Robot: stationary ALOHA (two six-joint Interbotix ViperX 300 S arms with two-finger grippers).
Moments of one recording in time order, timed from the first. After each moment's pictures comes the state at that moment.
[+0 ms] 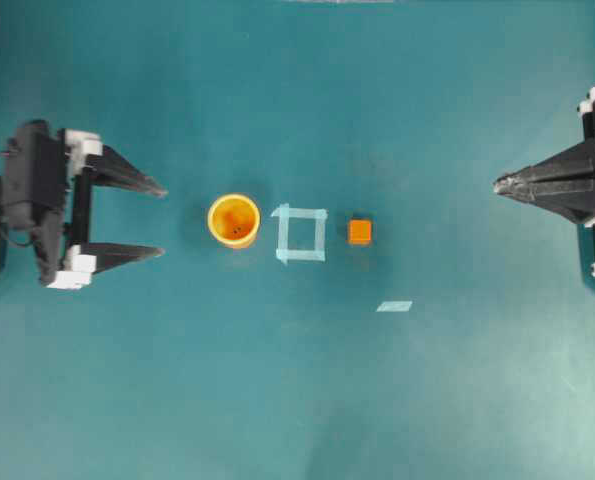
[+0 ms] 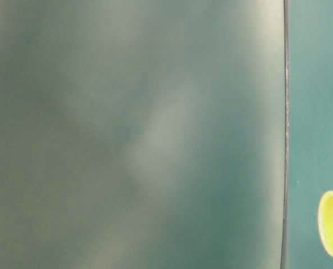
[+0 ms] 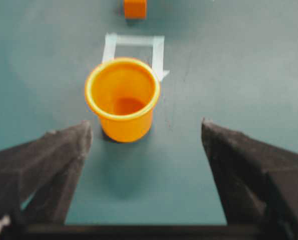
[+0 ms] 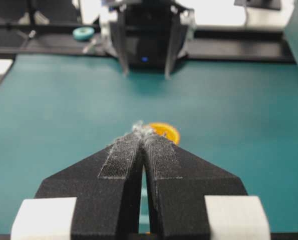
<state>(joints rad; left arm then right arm) 0.01 -0.48 1.21 0.01 -0.37 -0.01 0.00 -0.96 1.15 0.00 -0.20 -0.01</state>
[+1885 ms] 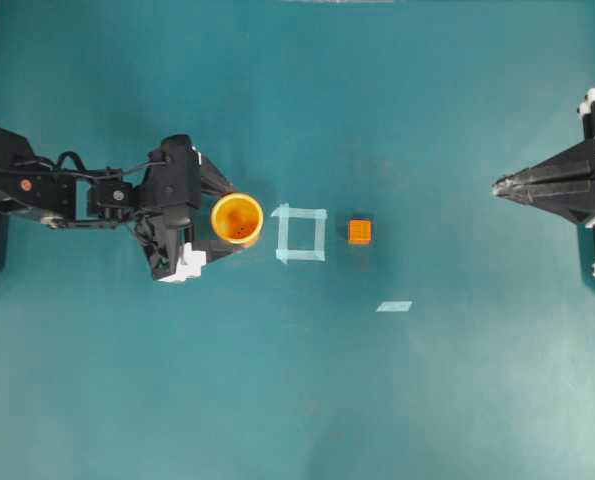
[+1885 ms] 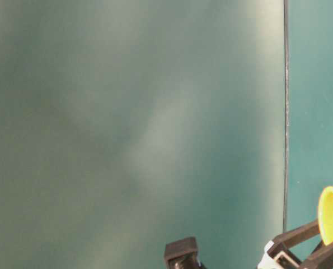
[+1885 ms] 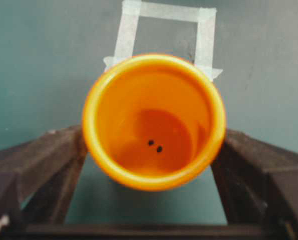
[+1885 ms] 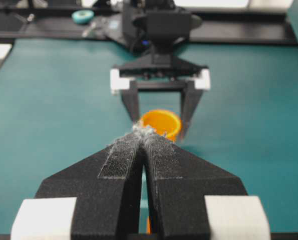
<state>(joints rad) 0.07 0.09 0.97 0.01 -0.57 -0.02 0.00 -0.96 1.14 0.00 -0.14 0.00</state>
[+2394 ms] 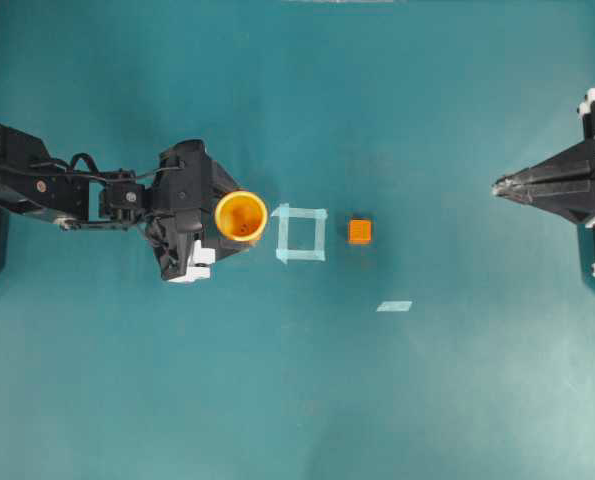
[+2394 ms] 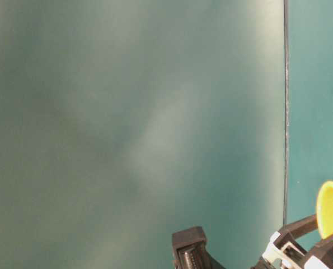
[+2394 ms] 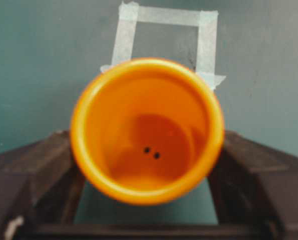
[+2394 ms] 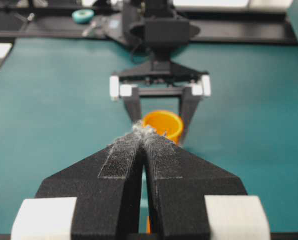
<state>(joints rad) 0.07 0.13 0.94 0.01 -0.57 0.01 0.00 -0.96 1.14 0.00 -0.13 0.00</state>
